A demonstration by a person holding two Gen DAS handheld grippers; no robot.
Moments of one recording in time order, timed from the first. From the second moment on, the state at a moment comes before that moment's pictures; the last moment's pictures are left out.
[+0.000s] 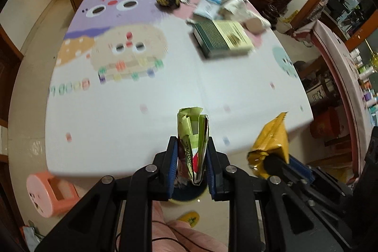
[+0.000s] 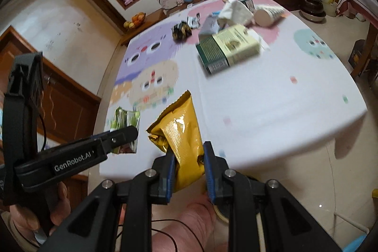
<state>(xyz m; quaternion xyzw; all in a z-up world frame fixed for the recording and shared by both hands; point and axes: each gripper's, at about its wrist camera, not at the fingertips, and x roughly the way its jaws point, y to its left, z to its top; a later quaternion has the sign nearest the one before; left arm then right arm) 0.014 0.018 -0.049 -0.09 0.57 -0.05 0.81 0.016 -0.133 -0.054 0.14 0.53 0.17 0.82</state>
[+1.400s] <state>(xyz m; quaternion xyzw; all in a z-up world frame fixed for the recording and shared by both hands) -0.041 -0.045 -0.451 -0.01 0.68 -0.14 0.72 -0.069 -0.196 -0.500 0.30 0.67 0.01 0.68</state>
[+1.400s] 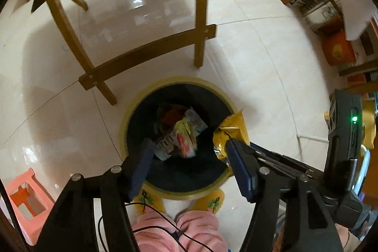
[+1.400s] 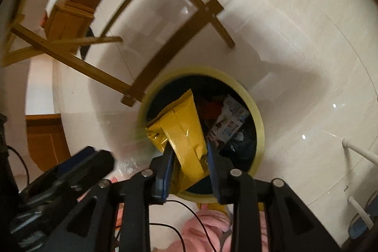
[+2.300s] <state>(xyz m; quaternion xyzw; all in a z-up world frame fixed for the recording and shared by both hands) -0.088 -0.036 -0.390 0.04 0.69 -0.13 0.71 -0.080 -0.184 -0.434 0.25 0.64 0.02 0.73</state>
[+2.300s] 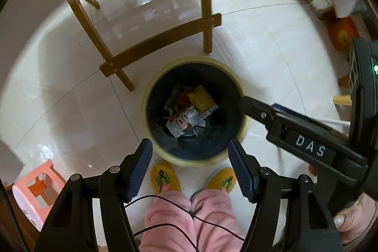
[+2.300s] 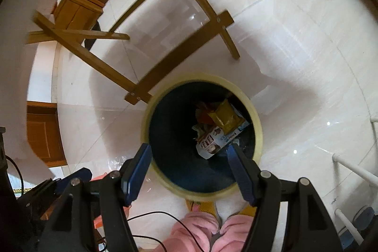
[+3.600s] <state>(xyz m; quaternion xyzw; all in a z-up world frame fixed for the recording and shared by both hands) -0.074 0.019 0.064 0.01 0.44 -0.06 0.89 -0.046 -0.156 0.029 0.12 0.42 0.15 0.89</state>
